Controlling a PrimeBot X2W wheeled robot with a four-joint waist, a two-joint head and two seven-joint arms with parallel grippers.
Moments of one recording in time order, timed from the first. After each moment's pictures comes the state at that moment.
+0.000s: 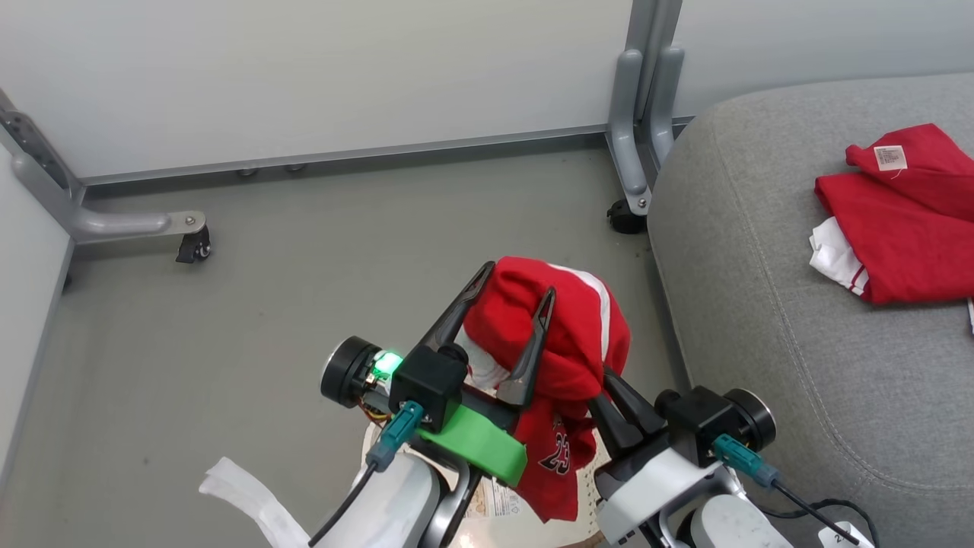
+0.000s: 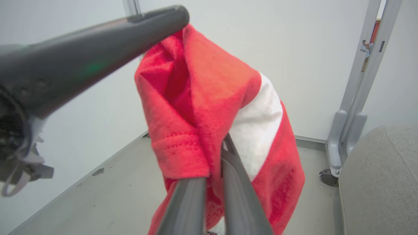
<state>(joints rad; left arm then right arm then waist) -0.36 0.05 -0.67 0.25 -0.30 0.06 -0.26 -0.15 -0.06 0.43 0.23 0.17 0.13 -0.26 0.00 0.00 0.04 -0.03</state>
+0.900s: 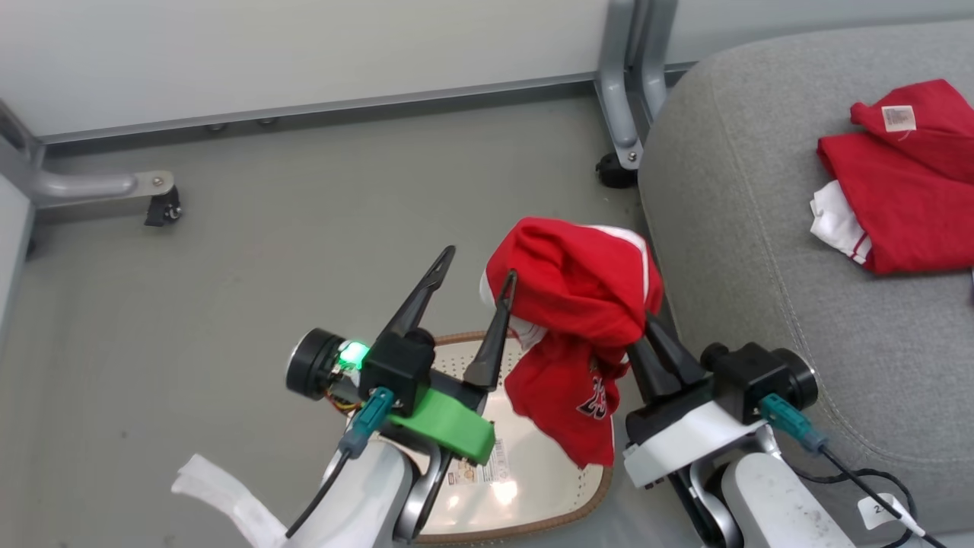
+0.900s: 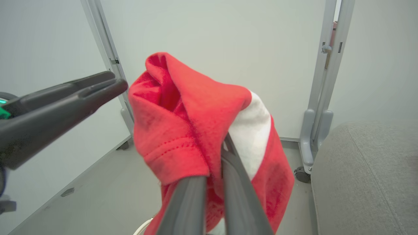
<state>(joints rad) -0.37 0.05 -0.59 0.27 -0.25 0.06 -0.26 -0.19 -0.06 0.32 0.18 0.16 0.13 -0.26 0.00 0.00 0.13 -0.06</state>
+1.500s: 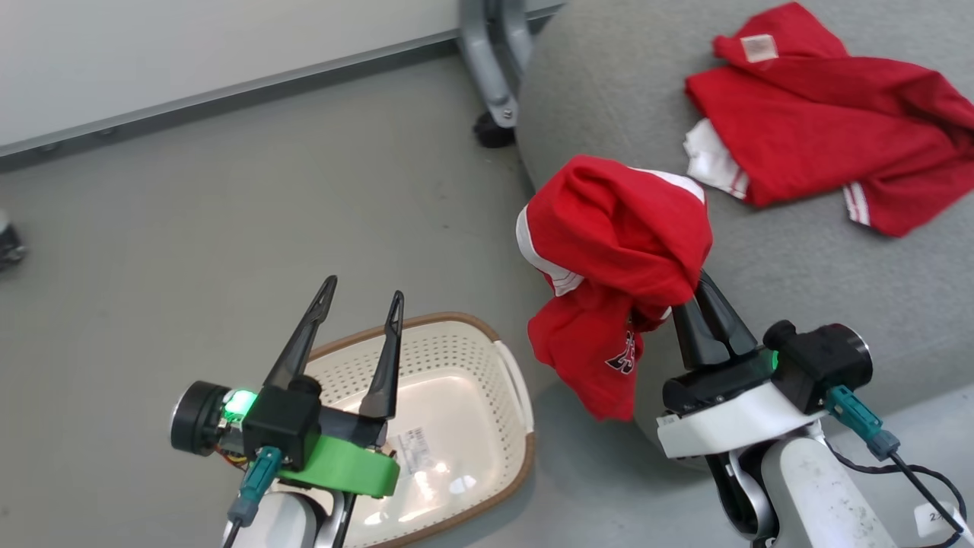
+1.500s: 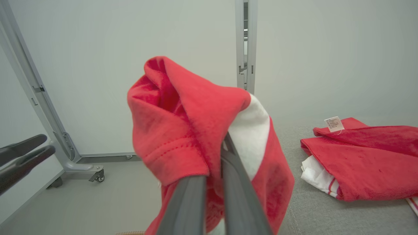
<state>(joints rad) -0.16 0.12 -0.34 0.08 -0.13 0.00 -0.26 -0.17 -0.05 0.22 0.02 0.15 0.13 -0.26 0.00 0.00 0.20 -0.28</state>
